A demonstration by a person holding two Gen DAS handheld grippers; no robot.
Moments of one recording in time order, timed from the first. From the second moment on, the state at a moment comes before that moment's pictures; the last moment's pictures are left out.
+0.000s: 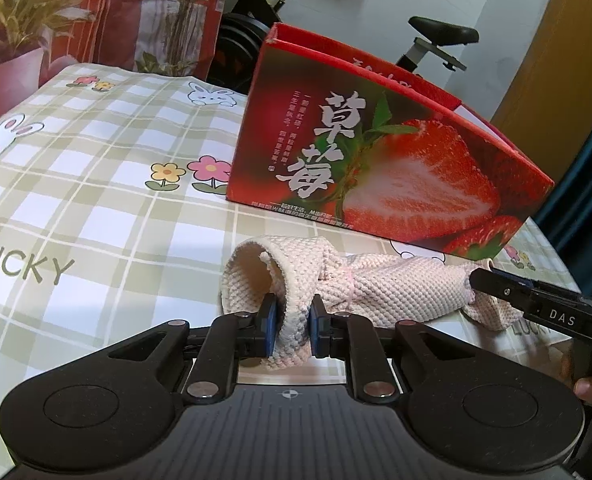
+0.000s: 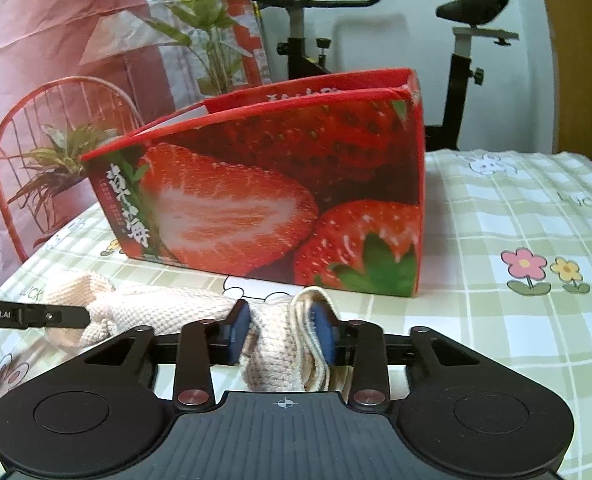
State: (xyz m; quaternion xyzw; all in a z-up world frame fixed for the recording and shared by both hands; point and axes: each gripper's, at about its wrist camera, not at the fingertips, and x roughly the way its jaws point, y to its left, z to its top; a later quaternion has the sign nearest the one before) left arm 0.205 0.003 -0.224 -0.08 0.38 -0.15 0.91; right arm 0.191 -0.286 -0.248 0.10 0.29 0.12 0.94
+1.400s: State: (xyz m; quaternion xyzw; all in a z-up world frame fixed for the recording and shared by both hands) left arm 0.266 -0.032 -0.095 -0.06 0.25 -0.20 0.95; right arm 0.218 -0.318 -0.098 0.08 0.16 0.06 0.98
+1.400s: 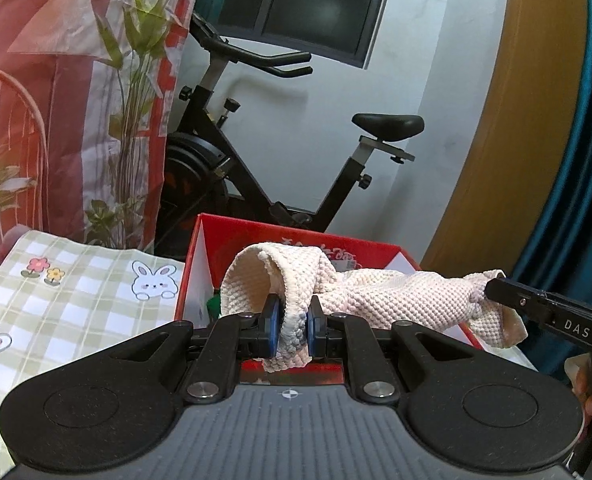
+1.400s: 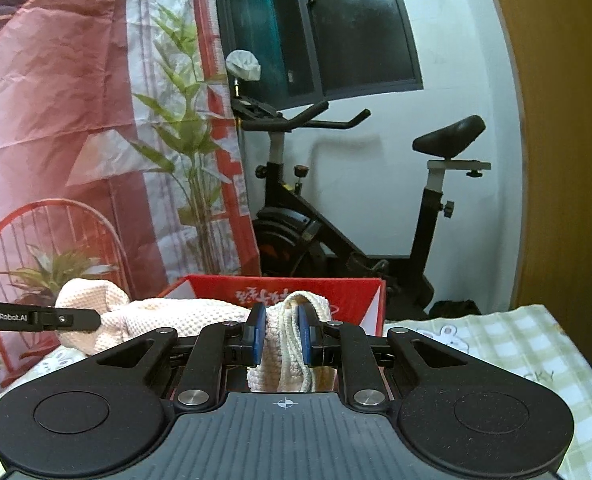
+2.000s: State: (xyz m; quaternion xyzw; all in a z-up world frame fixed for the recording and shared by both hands) left arm 0.325 -0.051 -0.131 -0.01 0.34 -0.20 0.92; right arm 0.295 -0.288 -0.141 0.02 0.26 0.07 0.96
